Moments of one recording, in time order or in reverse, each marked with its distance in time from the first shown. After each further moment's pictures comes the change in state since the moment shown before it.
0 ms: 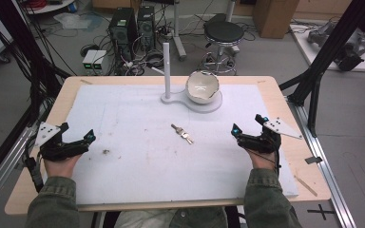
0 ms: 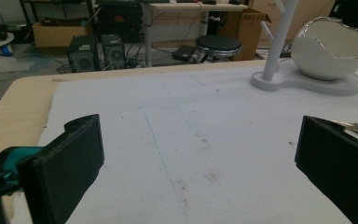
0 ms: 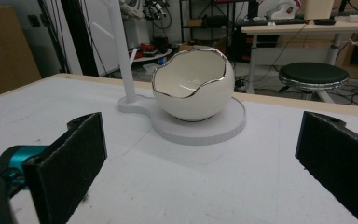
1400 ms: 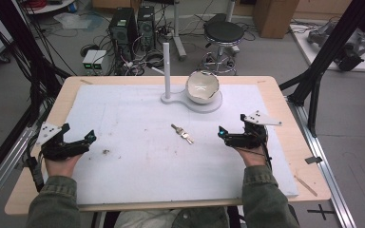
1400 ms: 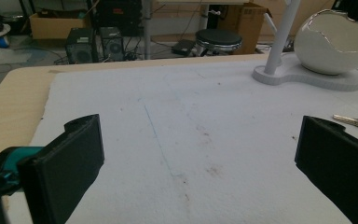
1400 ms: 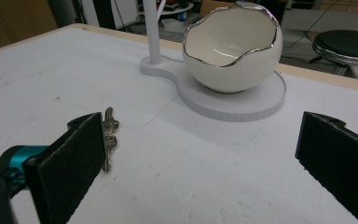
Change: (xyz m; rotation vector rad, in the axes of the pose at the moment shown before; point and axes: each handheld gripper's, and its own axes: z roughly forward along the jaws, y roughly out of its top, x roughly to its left) left arm 0.003 -0.004 0.004 0.026 -0.006 -0.010; right arm 0.021 0.008 0.031 0.197 0.085 -0.078
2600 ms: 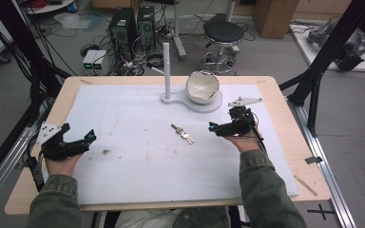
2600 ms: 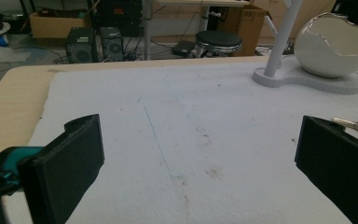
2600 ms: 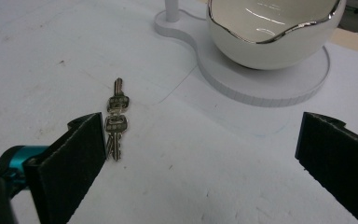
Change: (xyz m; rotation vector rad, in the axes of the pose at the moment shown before) left arm 0.000 0.000 0.001 -0.006 0.001 -0.017; right arm 0.003 0.037 0.039 0.268 0.076 -0.045
